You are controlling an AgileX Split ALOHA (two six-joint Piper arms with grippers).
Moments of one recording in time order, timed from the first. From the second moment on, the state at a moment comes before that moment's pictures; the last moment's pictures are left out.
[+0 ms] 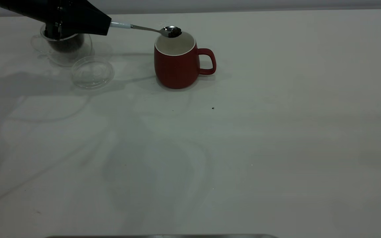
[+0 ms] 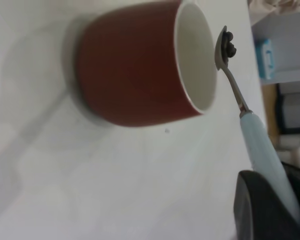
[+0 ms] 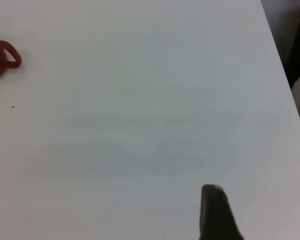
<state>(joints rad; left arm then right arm) 0.10 2.50 -1.67 -1.18 1.13 1.02 0.02 -0.02 -0.47 -0.01 1.13 0.05</state>
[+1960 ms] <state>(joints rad) 0.13 2.47 -1.67 -1.18 1.15 1.26 0.02 -0.02 -0.47 -0.01 1.13 0.05</state>
